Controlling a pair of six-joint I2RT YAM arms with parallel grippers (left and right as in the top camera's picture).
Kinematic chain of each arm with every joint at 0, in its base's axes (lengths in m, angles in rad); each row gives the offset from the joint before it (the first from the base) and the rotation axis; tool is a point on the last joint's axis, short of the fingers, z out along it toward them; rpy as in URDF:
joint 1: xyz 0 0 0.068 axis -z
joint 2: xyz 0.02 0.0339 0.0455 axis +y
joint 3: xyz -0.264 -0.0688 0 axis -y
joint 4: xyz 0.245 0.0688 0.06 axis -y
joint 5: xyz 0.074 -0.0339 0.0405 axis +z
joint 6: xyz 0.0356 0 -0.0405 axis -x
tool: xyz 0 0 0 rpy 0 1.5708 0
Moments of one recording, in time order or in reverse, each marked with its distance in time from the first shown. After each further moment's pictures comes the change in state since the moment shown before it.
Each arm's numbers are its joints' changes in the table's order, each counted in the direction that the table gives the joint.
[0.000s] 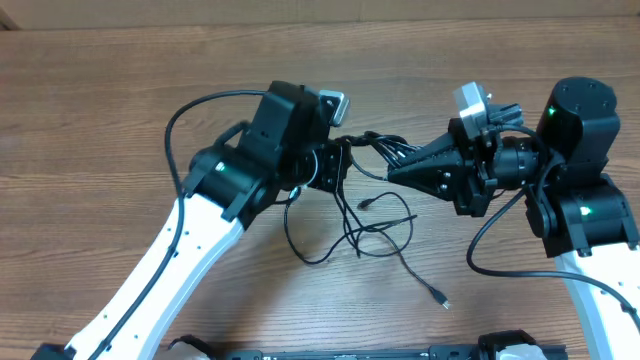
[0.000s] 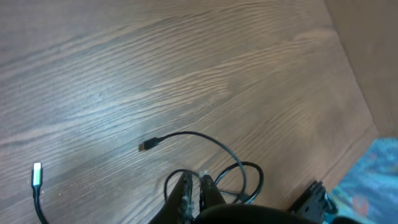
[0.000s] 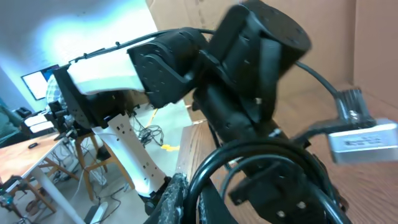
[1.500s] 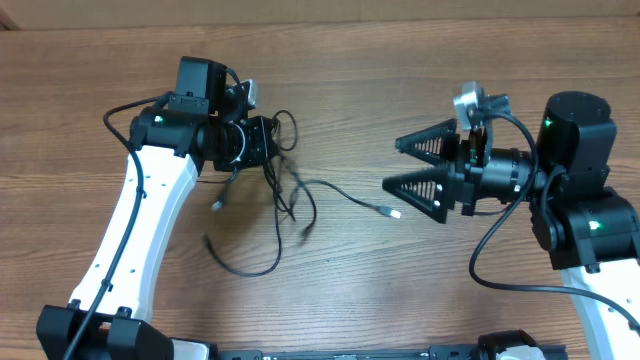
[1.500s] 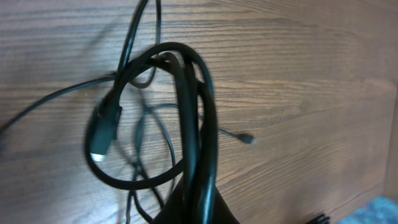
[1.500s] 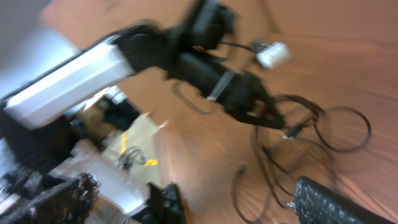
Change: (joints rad) left arm -0.373 0.127 0.004 -0.165 -0.119 -0.050; right arm -0.001 -0.045 0.001 -0.250 -0.317 -0.152
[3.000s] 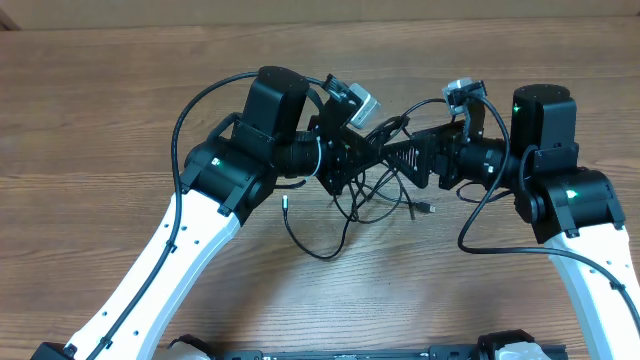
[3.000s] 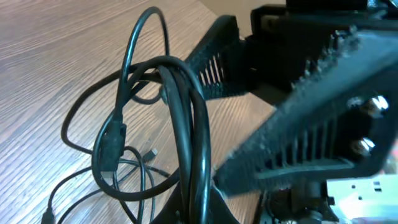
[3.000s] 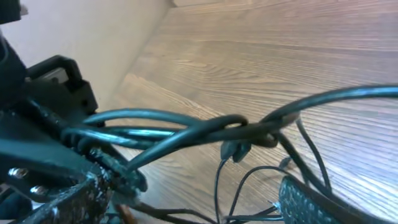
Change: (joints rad) left arm 0.345 -0.128 -0.011 0.350 -0.268 -0.263; right arm -0.019 0.112 0.002 -0.118 -0.375 0.012
